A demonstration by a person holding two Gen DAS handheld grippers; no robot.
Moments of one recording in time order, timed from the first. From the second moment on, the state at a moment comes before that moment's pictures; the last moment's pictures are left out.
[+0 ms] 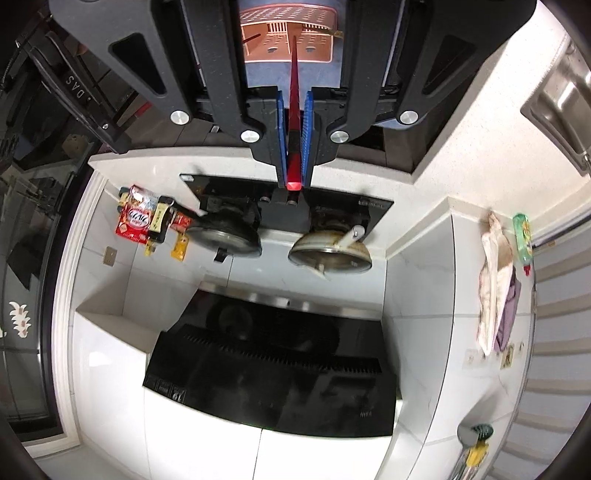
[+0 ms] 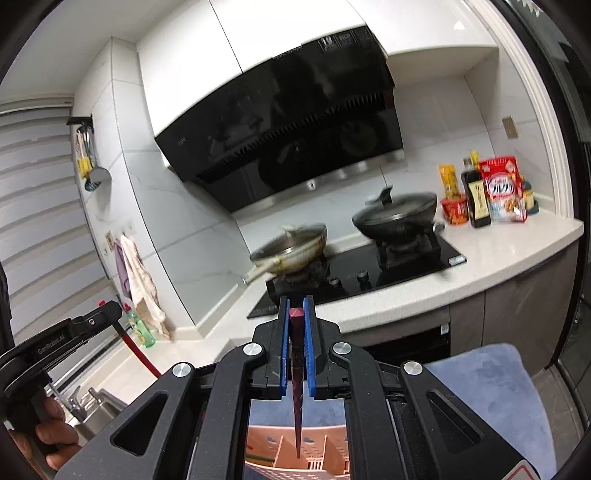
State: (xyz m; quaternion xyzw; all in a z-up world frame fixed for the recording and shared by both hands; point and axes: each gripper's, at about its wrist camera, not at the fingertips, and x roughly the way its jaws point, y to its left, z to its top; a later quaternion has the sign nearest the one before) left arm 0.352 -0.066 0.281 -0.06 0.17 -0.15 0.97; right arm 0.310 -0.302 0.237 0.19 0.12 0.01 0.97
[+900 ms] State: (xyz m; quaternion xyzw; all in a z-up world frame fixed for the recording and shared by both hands) left arm 0.342 -0.053 0.221 -0.03 0.24 -0.11 0.96; right arm 0.287 -0.291 0.202 0.18 0.17 0.01 0.97
